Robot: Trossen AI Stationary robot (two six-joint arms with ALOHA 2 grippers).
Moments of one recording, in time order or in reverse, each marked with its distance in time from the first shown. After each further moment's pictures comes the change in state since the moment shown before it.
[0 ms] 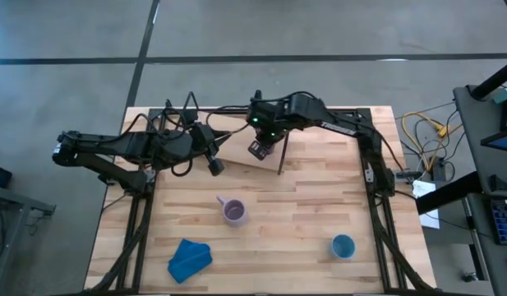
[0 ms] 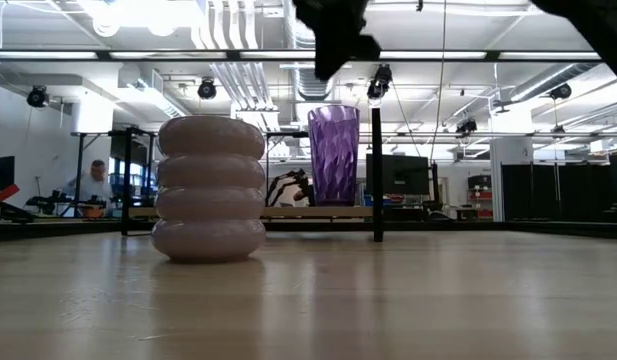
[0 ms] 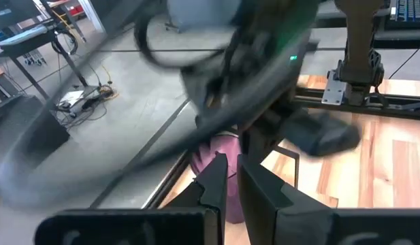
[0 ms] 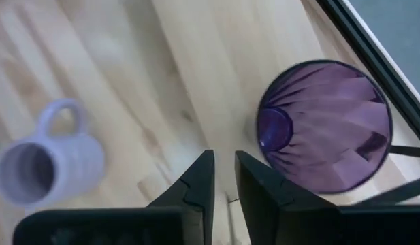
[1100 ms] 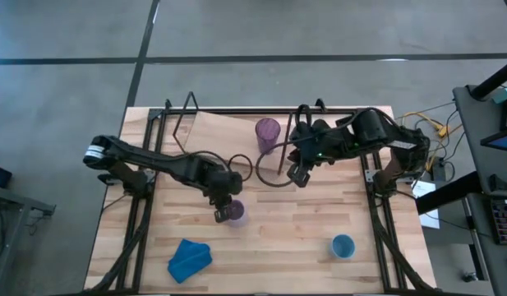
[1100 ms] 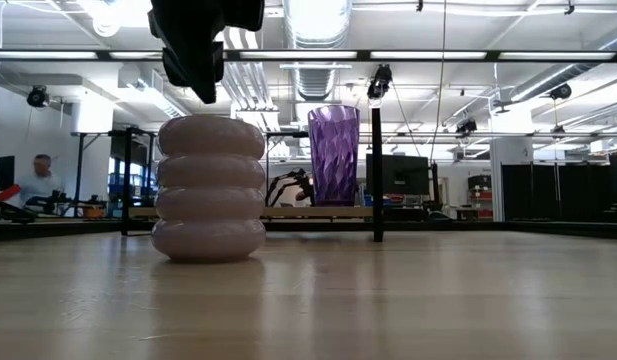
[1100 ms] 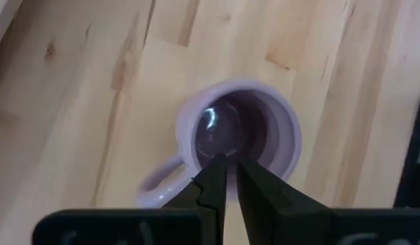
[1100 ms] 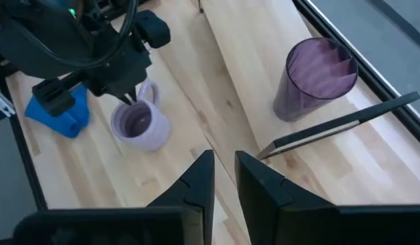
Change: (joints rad) left arm -0.050 0.381 0.008 -0.413 0.722 -0.421; right arm 0.349 -0.306 -0.006 -0.136 0.210 0.235
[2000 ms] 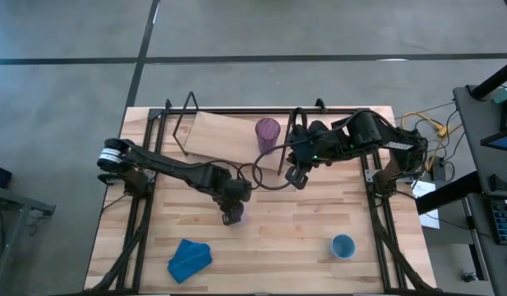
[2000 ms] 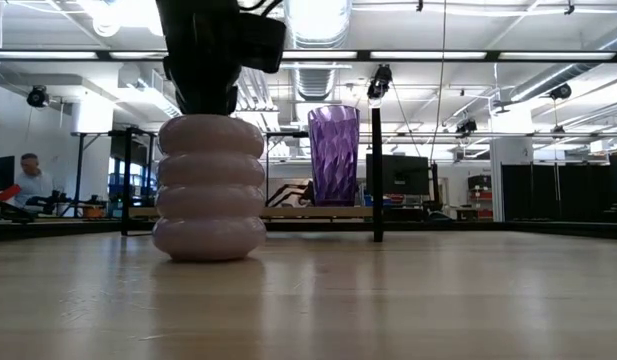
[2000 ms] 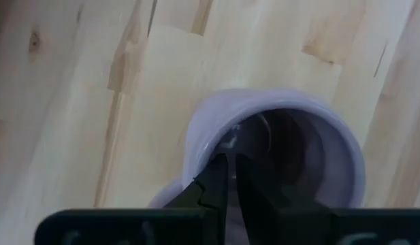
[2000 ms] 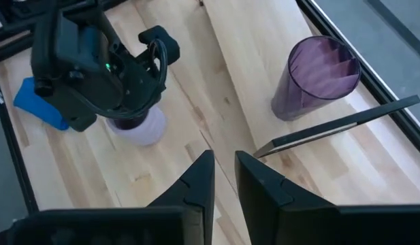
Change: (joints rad) left arm 0.000 0.139 -0.011 0.053 -0.044 0.005; right arm 0.000 0.012 -0.013 0.000 0.000 -0.031
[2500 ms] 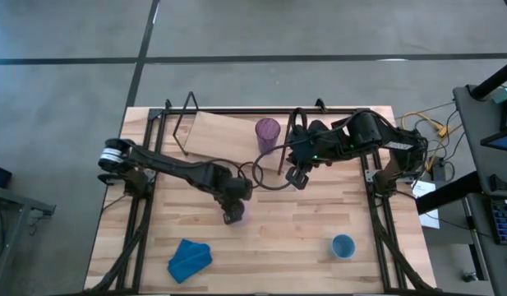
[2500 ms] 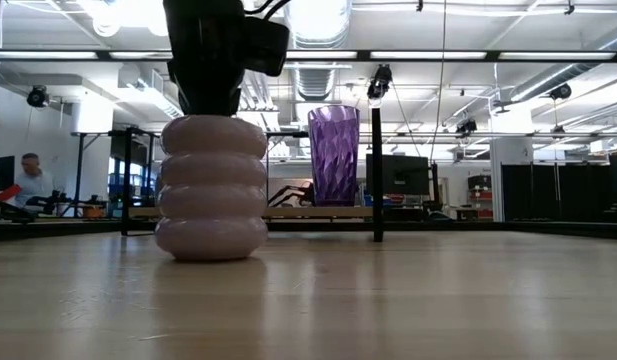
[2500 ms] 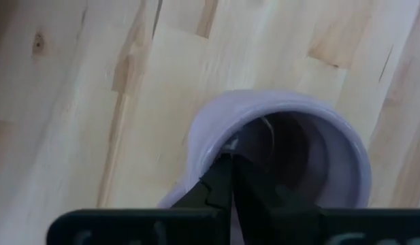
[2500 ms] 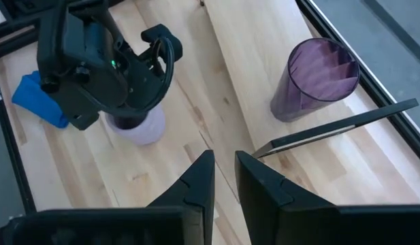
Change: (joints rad) left arm 0.012 0.003 0.011 -0.004 0.001 0.000; right arm 0.000 0.000 -0.001 0.000 0.000 -0.017
